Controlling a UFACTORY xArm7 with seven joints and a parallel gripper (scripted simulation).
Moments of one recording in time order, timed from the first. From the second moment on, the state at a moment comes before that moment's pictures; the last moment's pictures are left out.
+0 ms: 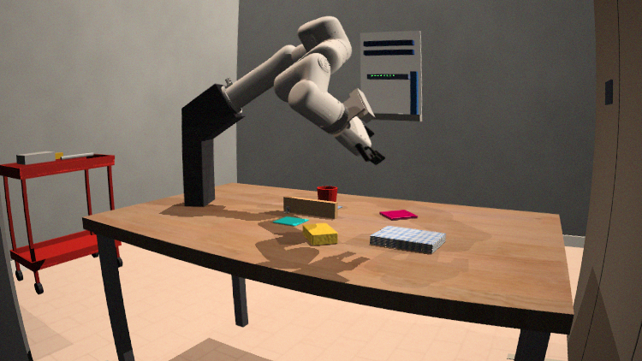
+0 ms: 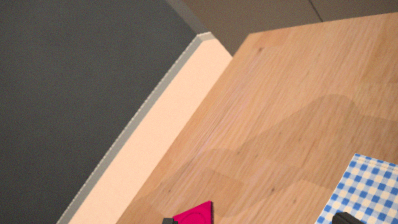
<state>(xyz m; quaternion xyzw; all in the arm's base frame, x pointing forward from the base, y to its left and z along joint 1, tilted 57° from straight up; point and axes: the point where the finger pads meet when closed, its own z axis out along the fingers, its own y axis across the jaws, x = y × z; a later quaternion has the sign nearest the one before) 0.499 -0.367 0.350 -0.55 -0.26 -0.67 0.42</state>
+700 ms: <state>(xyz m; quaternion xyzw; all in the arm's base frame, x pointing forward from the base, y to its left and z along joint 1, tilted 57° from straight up) 0.494 -0.337 0.334 -0.58 -0.20 -0.65 0.45</state>
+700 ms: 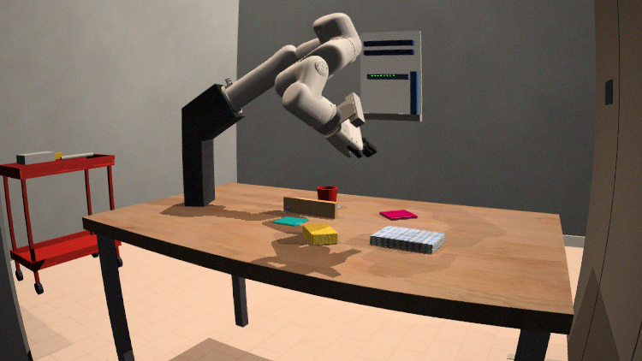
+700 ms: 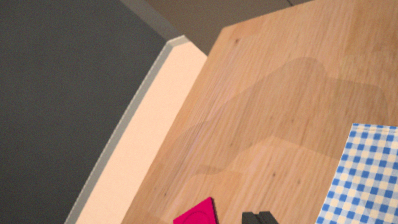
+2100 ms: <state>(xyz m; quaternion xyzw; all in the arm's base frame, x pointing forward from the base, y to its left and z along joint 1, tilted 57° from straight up) 0.450 -0.095 0.231 -0.65 0.35 -0.44 0.51</state>
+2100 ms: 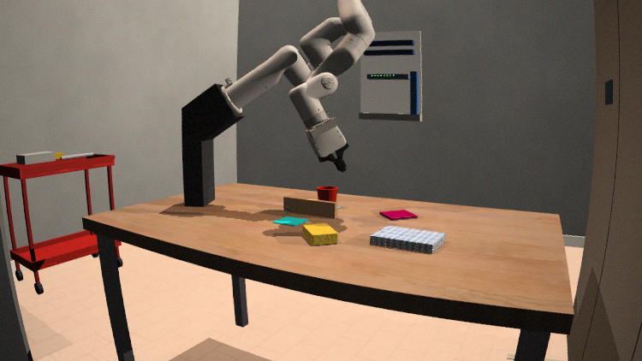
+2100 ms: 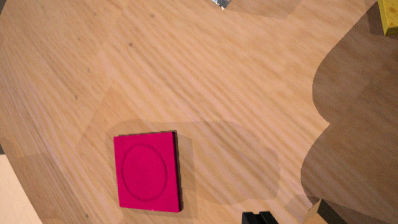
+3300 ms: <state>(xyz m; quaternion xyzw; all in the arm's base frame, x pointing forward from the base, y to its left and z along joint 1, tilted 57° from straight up) 0.422 0.075 0.159 -0.55 0.68 -0.19 0.44</state>
